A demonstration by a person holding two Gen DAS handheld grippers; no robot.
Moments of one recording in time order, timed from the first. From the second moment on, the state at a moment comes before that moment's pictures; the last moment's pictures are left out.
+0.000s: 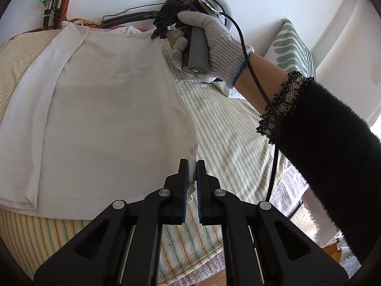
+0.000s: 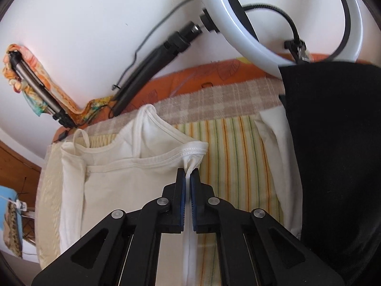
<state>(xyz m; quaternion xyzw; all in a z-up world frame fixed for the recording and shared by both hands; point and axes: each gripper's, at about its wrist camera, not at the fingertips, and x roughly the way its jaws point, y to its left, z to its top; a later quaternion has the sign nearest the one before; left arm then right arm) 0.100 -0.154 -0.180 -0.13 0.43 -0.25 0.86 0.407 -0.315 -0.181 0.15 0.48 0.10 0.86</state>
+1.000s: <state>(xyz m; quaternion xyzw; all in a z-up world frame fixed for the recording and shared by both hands) 0.104 -0.043 -0.205 -0.22 0.47 -0.15 0.84 0.431 -0.161 -0.187 0.05 0.51 0.16 0.84</state>
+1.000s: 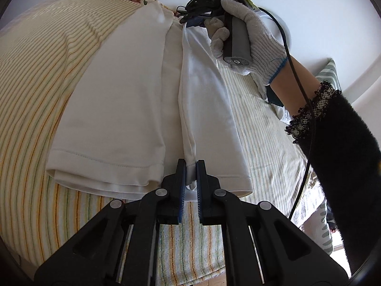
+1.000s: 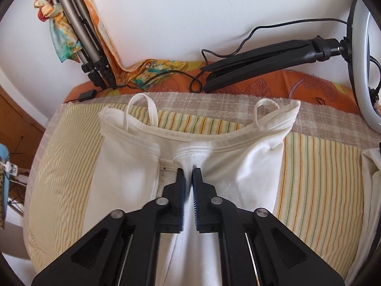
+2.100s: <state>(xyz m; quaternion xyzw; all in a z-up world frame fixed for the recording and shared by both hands) 0.113 0.069 -0.208 -0.26 0.52 -0.16 0.80 0.109 -0.265 -0.208 0.21 0.54 0.27 0.77</state>
